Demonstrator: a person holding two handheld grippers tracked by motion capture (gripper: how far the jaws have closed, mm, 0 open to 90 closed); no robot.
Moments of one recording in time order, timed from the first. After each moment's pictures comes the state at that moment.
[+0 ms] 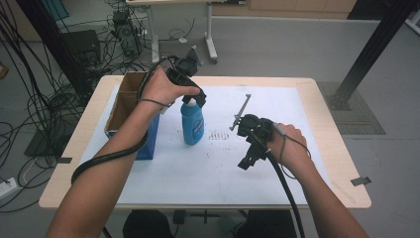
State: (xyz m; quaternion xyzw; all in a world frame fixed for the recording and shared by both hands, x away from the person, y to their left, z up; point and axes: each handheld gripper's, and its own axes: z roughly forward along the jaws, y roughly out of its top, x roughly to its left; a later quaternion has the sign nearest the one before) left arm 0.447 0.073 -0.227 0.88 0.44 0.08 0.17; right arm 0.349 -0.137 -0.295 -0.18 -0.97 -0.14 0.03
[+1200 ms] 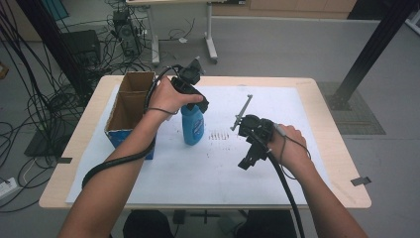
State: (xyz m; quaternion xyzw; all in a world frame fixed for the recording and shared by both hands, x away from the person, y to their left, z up) left arm 0.454 0.068 -0.259 0.87 0.45 0.09 0.16; right arm 0.351 -0.140 -0.299 -0.18 -0.97 -0.15 0.04
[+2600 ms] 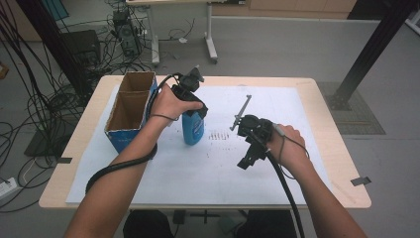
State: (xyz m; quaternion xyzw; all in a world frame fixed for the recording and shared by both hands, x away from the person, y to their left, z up) left arm 0.457 0.072 -0.284 0.87 0.46 0.08 0.15; right arm 0.353 -0.139 -0.302 -0.18 -0.97 -0.15 0.04
